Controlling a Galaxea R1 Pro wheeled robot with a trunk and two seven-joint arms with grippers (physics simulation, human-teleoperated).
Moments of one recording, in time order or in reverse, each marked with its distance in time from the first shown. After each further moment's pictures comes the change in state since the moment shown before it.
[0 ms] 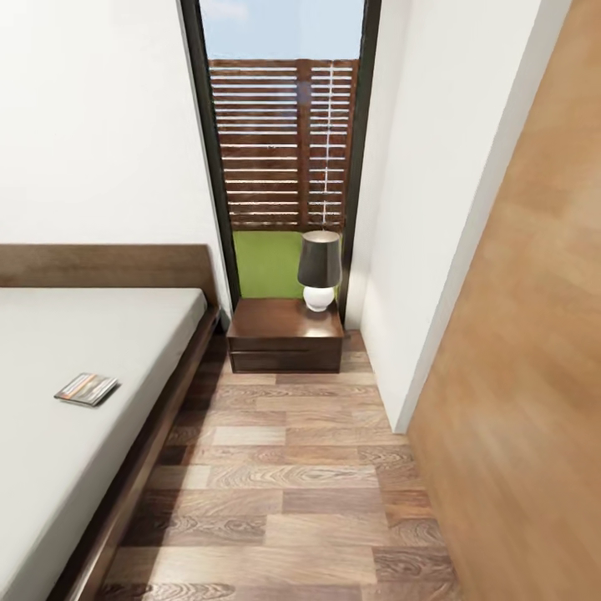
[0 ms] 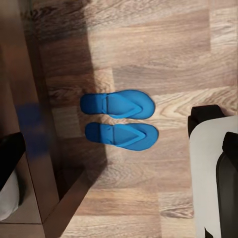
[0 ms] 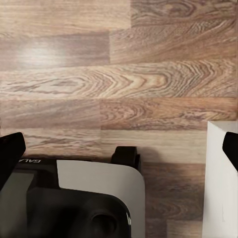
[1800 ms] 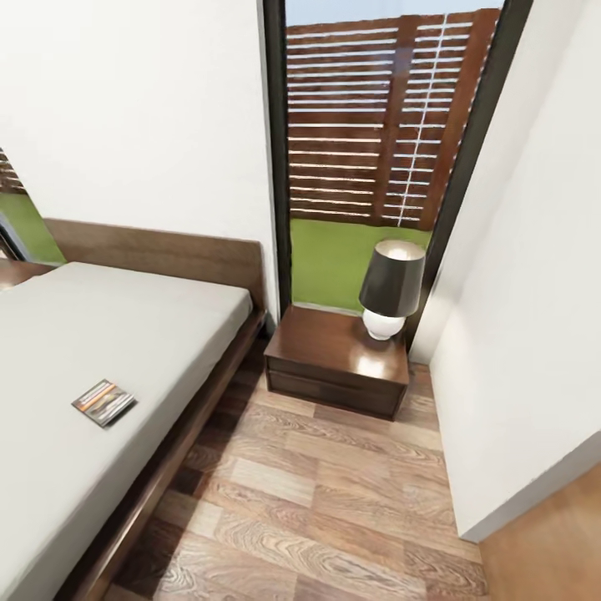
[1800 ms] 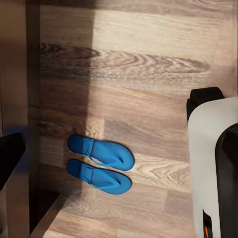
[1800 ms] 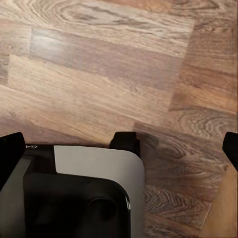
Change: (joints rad) left arm 0.000 -0.001 0.000 0.000 0.000 0.000 0.000; right arm 0.000 0.001 0.002 0.001 0.001 -0.002 -0.003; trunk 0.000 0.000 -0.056
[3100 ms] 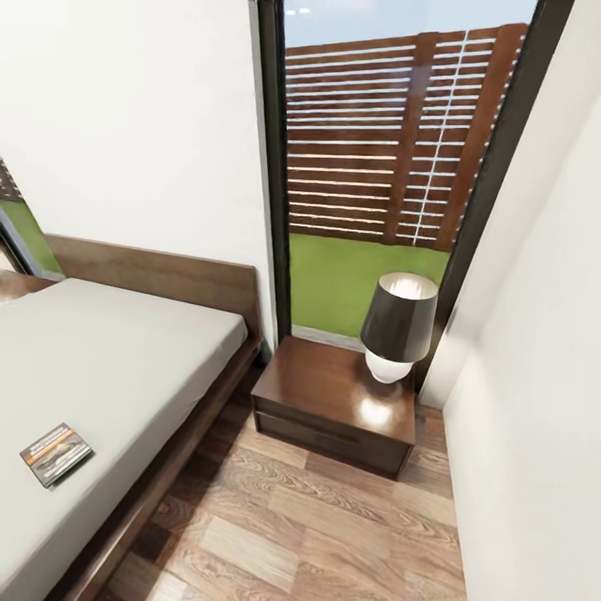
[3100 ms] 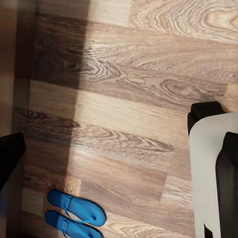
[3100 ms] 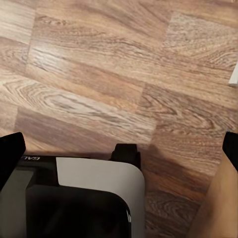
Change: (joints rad) left arm 0.000 0.000 0.000 0.000 0.000 -0.001 0.000; right arm 0.000 0.001 0.000 0.000 -0.001 -0.002 -0.001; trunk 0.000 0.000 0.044
